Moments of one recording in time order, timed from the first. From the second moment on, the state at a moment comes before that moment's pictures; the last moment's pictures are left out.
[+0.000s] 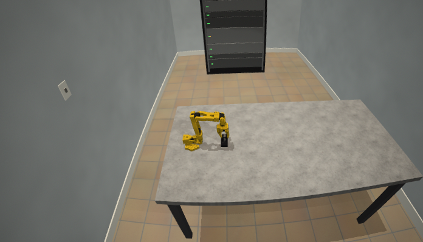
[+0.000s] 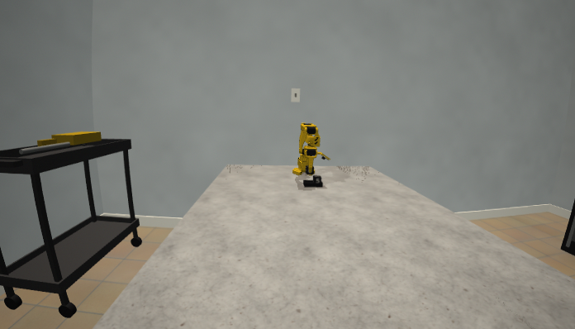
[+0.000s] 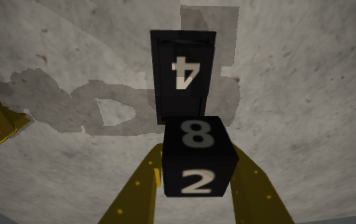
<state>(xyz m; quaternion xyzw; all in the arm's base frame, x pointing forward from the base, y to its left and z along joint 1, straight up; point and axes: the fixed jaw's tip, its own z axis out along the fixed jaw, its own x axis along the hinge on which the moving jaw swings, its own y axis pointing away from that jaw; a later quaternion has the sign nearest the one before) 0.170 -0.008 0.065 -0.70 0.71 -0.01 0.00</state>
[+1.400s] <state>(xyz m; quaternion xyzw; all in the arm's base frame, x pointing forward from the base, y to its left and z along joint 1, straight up) 0.166 -0.008 0.048 -0.70 0.71 0.00 0.00</state>
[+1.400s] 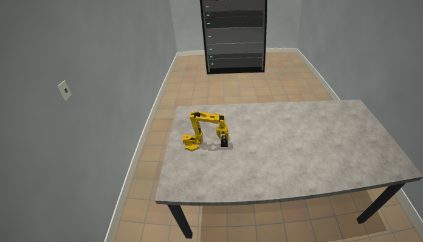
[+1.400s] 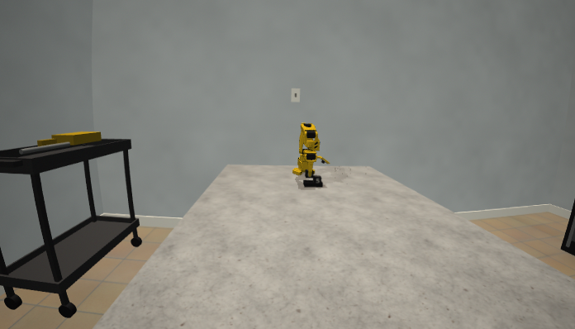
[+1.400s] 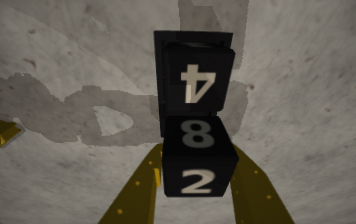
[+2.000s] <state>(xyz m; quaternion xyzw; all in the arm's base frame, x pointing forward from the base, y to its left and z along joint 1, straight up) 0.166 -0.008 0.043 -0.70 0.71 0.00 0.00</state>
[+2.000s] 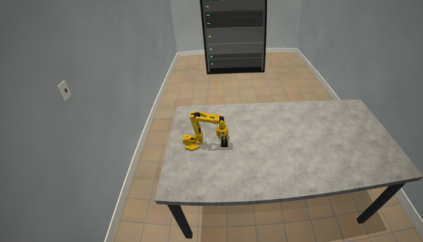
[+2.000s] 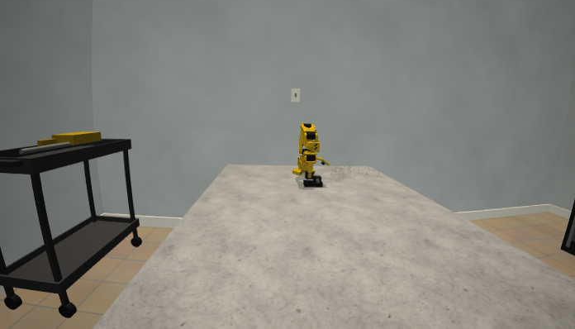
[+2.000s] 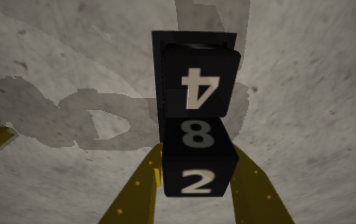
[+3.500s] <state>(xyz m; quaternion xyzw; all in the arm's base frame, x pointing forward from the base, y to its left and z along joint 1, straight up) 0.167 -0.008 0.029 -0.70 0.71 -0.01 0.01</state>
